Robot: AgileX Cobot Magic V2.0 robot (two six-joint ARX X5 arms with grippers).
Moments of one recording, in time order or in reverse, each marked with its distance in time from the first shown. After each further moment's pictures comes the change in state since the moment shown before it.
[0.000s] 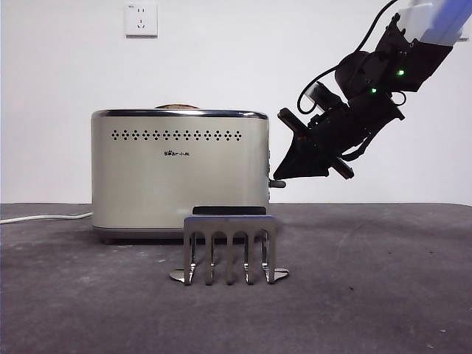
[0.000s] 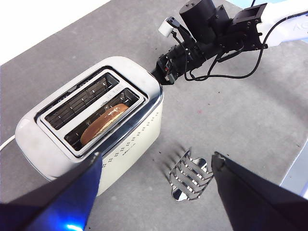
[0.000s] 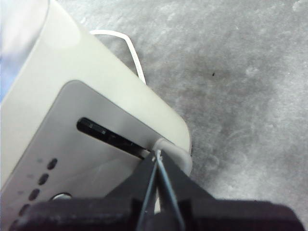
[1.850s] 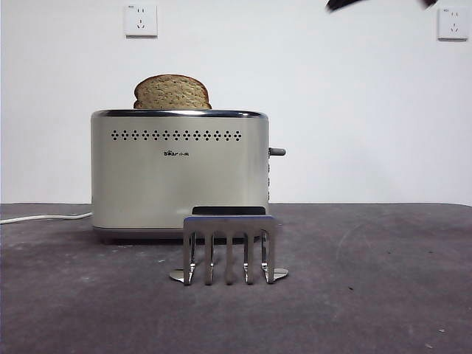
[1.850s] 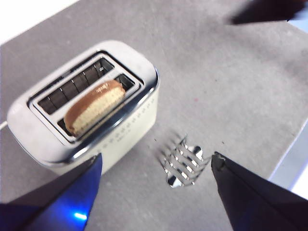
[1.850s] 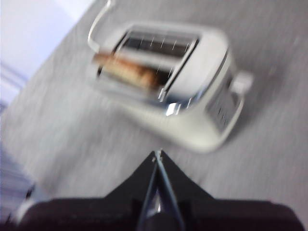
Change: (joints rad) left arm 0.000 0.000 0.000 -0.062 0.000 0.000; right arm 0.003 -0.720 -0.018 -0.719 0.010 -0.112
